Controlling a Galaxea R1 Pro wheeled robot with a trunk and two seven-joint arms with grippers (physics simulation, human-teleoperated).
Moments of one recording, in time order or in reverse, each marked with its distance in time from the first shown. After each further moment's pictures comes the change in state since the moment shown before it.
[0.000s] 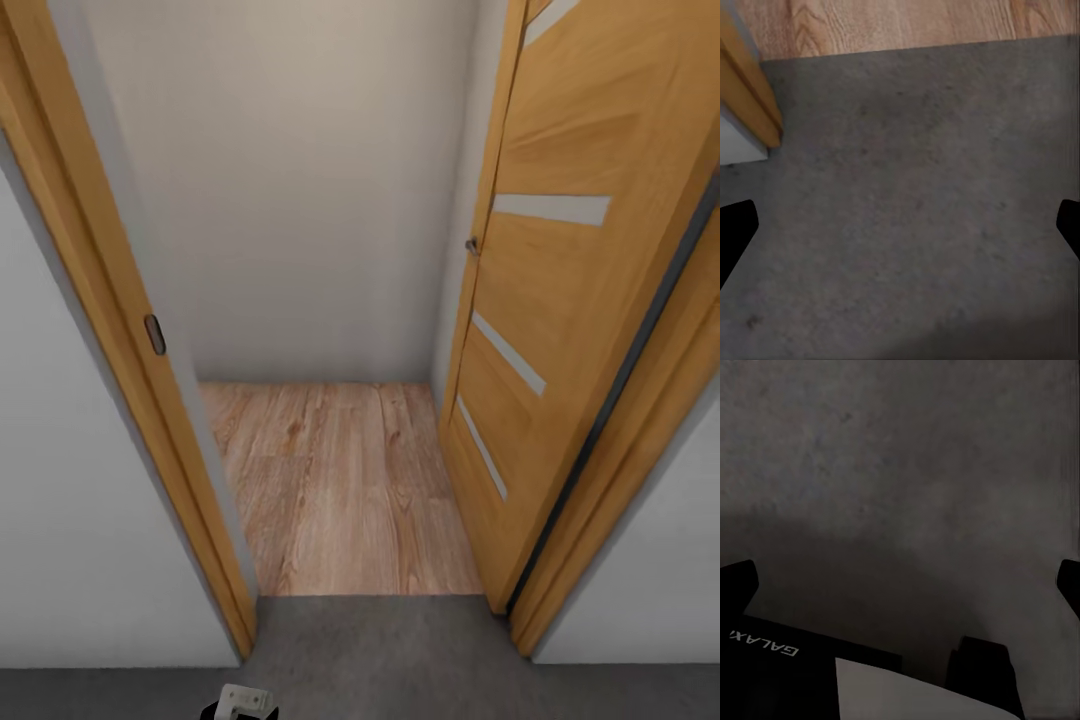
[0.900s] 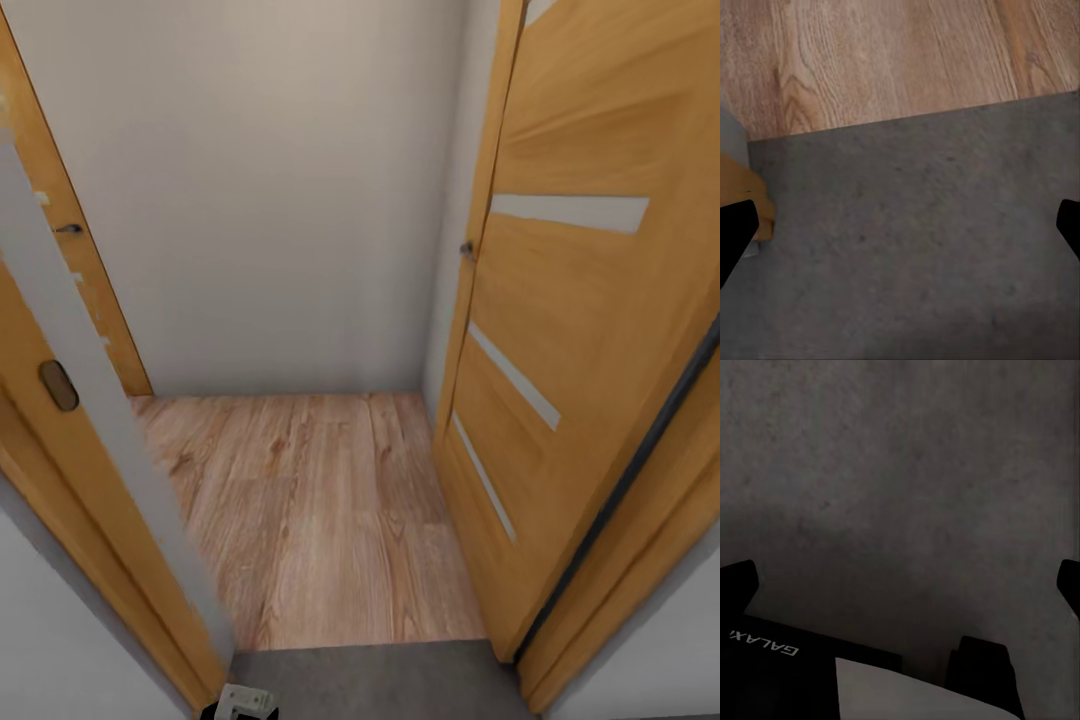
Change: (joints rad) left arm 0.000 0.000 0.000 0.000 0.000 0.000 -0.001; right arm 0.000 0.000 0.000 0.000 0.001 0.000 0.000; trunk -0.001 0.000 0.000
